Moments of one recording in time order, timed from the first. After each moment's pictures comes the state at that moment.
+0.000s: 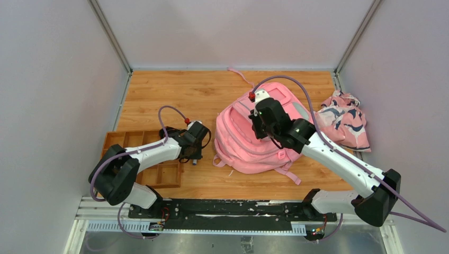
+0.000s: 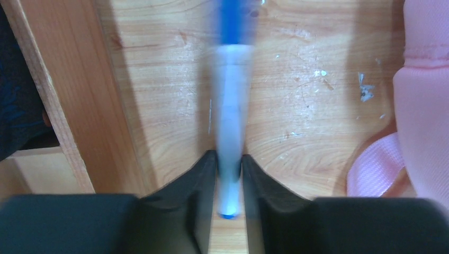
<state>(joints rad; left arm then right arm) -0.65 1.43 0.71 -0.43 -0.28 -0.57 0.81 1.21 1.17 -0.63 0.26 0.21</state>
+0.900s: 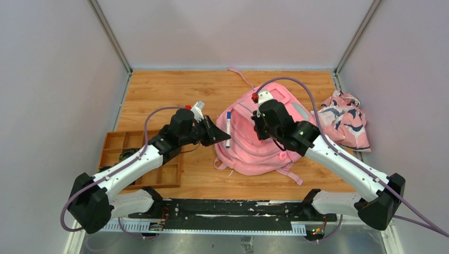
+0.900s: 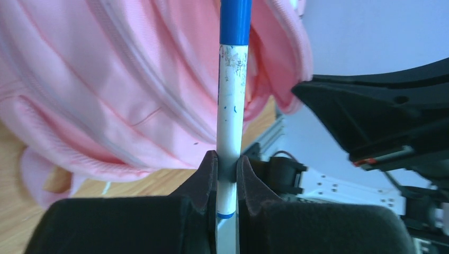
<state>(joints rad) -0.65 1.11 0.74 -0.05 0.32 -0.99 0.81 1.17 1.14 -0.64 0.27 0.21</state>
